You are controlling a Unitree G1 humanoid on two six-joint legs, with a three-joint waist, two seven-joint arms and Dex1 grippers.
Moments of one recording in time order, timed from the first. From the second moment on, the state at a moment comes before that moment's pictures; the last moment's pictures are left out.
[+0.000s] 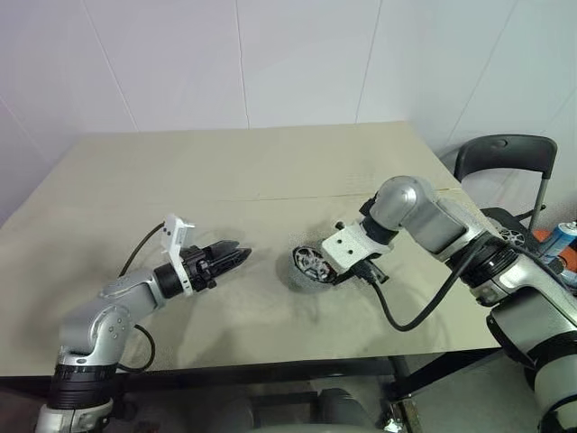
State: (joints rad) left arm -0.17 0.51 0.13 -0.22 -0.76 0.75 -0.71; right arm -0.96 -0.68 0.74 0.22 -0.02 0.07 1.61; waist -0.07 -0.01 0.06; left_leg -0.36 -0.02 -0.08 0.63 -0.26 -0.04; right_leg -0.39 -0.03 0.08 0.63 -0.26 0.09
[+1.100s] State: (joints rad) left arm -0.08 0.46 0.15 -0.32 -0.78 0.74 -0.63; right arm -1.06 -0.25 0.69 0.65 -0.17 0.32 1.50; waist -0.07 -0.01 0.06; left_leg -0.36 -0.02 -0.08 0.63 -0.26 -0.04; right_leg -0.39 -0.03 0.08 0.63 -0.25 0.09
